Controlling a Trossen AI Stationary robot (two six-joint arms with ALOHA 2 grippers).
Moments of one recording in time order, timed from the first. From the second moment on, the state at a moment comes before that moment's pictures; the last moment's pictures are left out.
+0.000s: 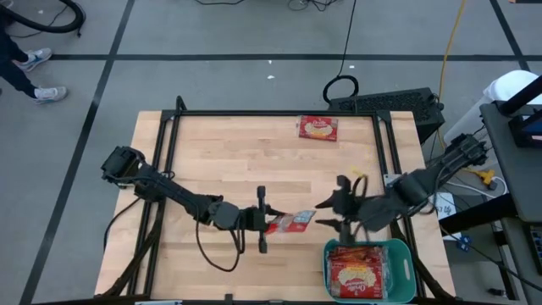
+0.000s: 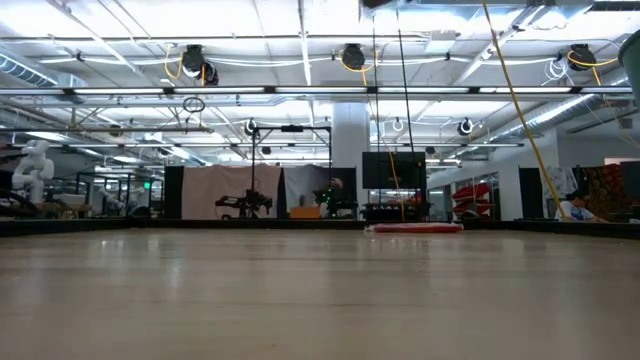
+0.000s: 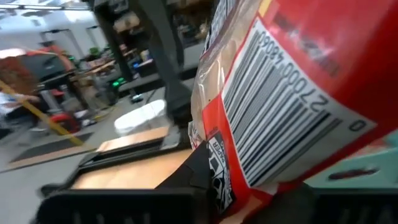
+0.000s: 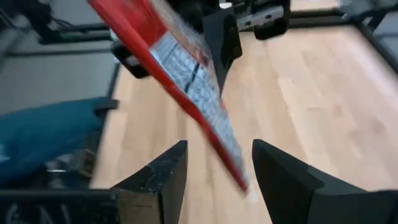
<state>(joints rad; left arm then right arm) -0.42 1.70 1.02 0.65 -0.44 0.27 0.56 1.24 1.27 -0.70 0.43 0.46</state>
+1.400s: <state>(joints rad) -0.39 1.70 1.02 0.66 -0.28 0.21 0.54 1.32 1.27 -0.46 0.35 0.33</state>
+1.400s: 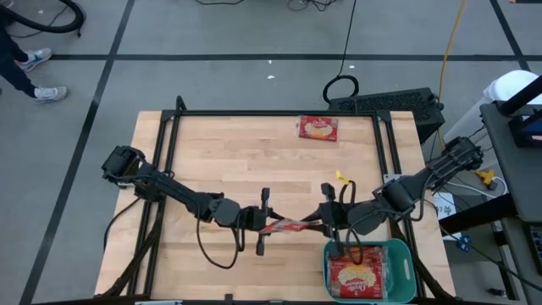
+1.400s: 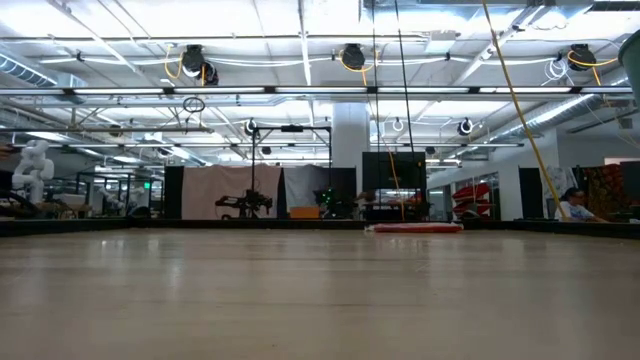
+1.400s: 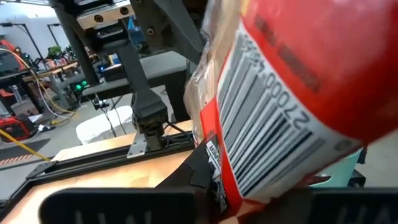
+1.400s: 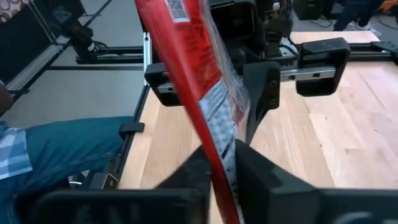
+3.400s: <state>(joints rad) -0.49 1.70 1.02 0.28 -0.54 0.09 0.64 1.53 1.40 -1.24 -0.52 0.91</state>
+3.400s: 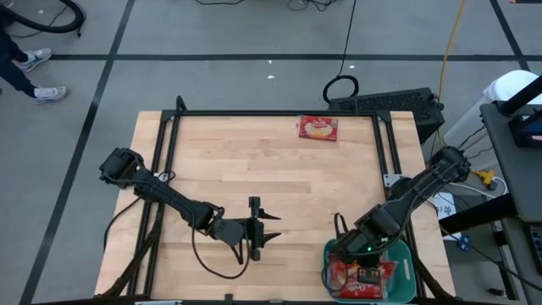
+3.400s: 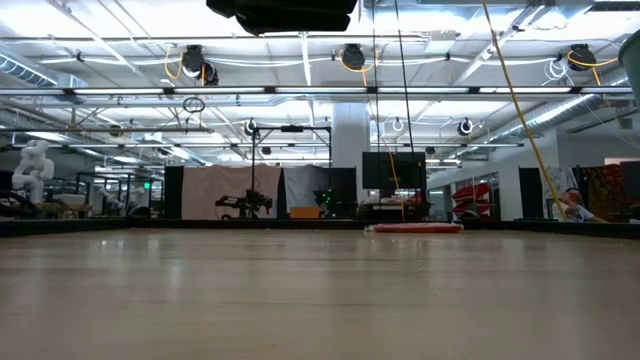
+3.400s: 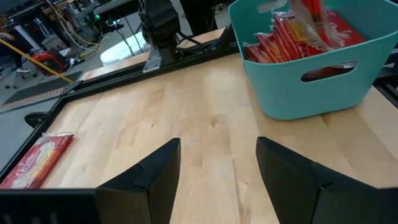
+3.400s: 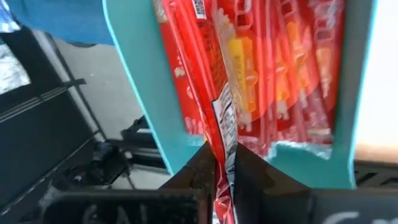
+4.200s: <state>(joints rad) -0.49 1.70 1.02 0.26 -0.54 0.07 0.63 1.51 1.28 -1.27 -0.44 0.94</state>
